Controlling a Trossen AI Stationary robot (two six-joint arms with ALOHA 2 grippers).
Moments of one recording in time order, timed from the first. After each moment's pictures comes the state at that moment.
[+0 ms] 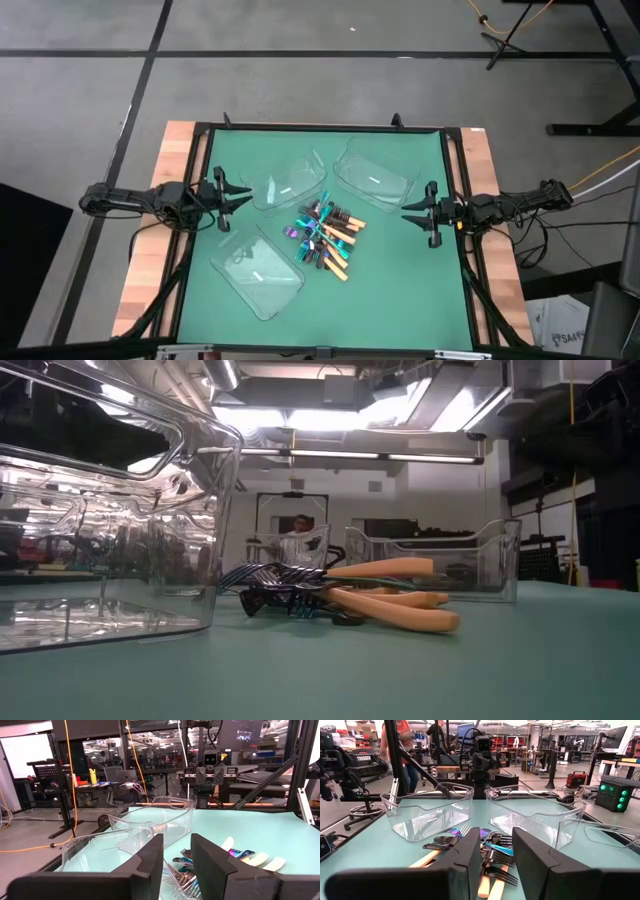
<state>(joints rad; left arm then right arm) -0.09 0.01 0.01 0.06 -0.33 0.06 0.30 0.06 0.01 0.06 0.30 -0.01</state>
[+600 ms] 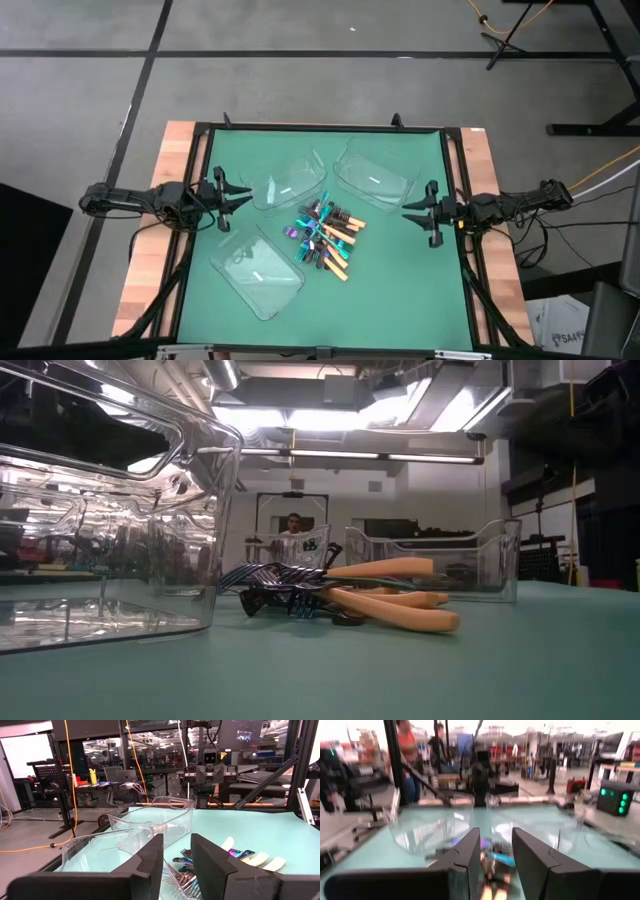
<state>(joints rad) -0.09 0.01 0.01 0.06 -0.33 0.06 0.30 0.06 0.01 0.13 0.30 0.00</state>
